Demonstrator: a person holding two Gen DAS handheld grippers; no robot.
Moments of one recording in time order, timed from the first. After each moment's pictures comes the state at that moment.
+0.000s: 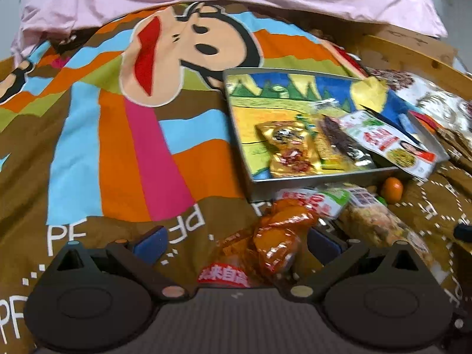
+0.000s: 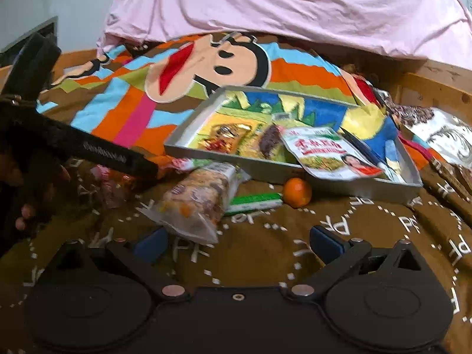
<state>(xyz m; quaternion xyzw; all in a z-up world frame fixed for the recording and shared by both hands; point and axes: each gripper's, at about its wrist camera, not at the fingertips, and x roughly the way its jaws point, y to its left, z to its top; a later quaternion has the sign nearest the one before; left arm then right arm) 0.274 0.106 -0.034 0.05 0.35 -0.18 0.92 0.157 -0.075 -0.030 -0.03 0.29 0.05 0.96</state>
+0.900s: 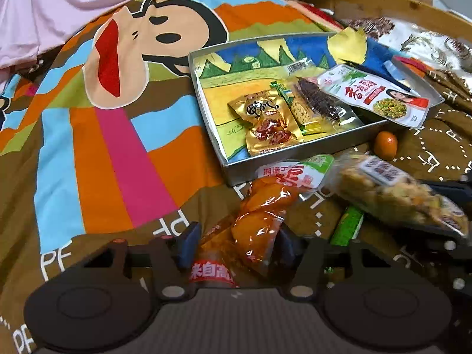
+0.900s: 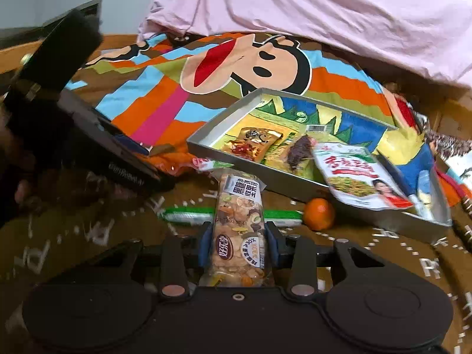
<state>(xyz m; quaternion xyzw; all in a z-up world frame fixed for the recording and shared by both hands) 0.275 0.068 -0.037 0.16 0.39 -0.17 0.89 0.172 -0.087 -0.033 -0.09 0.29 0.13 0.94</state>
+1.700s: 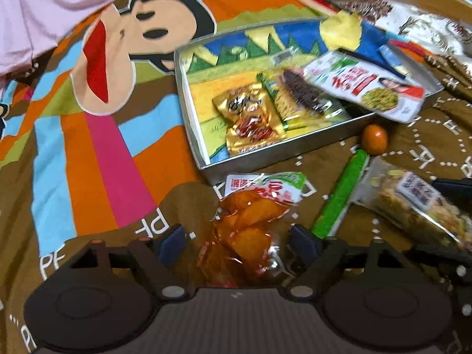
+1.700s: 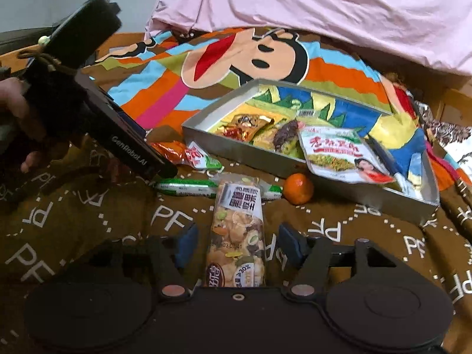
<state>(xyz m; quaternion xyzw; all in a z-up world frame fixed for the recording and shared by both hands) 0.279 0.038 -0.033 0.19 0.42 -0.16 0.87 0.159 -0.124 -0.038 -0.07 0.31 0.16 0.94</state>
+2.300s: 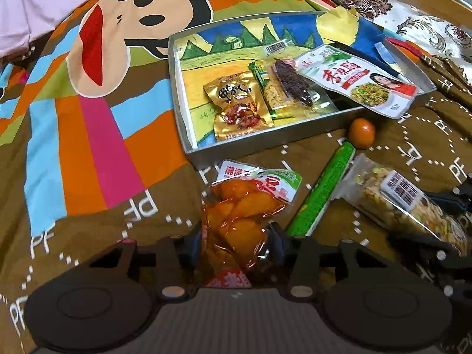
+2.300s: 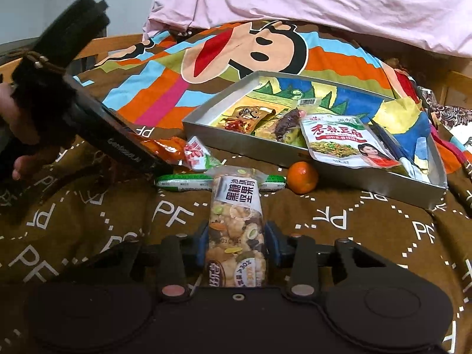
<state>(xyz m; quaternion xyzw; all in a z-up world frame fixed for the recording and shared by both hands) 0.260 0.033 -0.029 0.17 0.45 -0.16 0.87 0.159 -0.130 -0.042 -0.04 0.31 0.17 0.93</state>
